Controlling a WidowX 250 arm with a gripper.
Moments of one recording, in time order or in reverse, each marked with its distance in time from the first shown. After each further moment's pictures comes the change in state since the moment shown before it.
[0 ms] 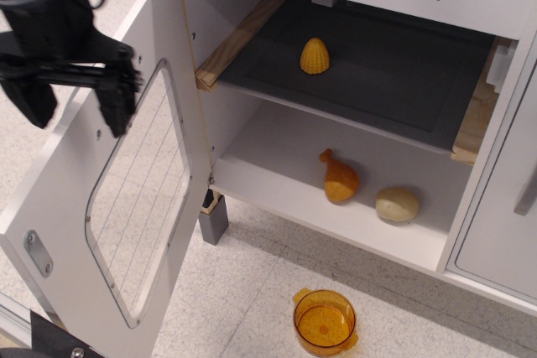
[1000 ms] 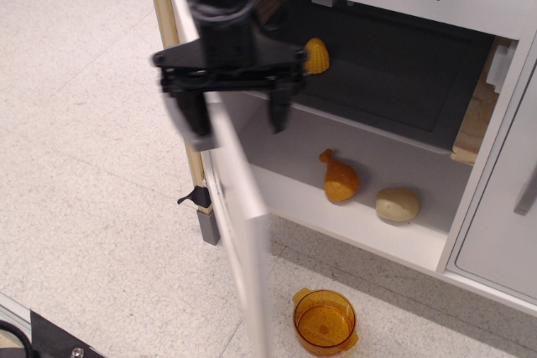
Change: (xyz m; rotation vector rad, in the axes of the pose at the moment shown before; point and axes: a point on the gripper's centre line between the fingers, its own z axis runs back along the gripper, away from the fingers) arm 0.032 -0.115 -0.021 -0.046 -0.038 0.140
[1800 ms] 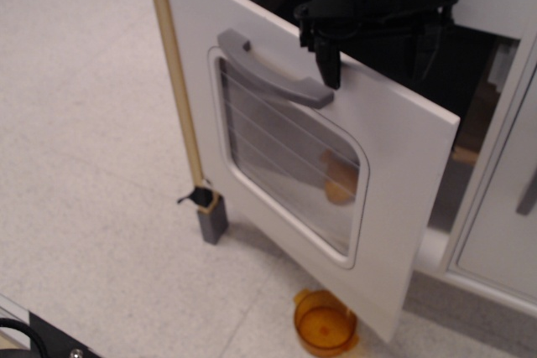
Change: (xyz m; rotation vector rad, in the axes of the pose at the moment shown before) arm 0.025 -0.083 0.023 -0.089 -0.040 0.018
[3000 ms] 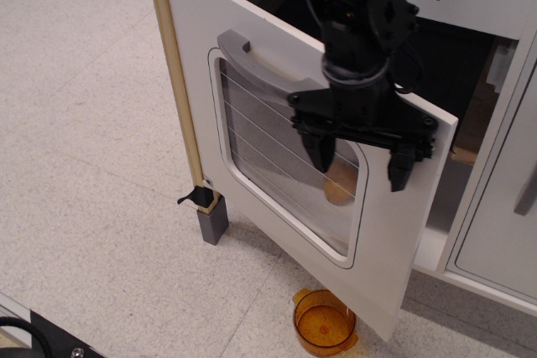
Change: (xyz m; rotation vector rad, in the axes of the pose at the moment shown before) arm -0.052 0.010 -0.054 -0.059 0.066 -0.404
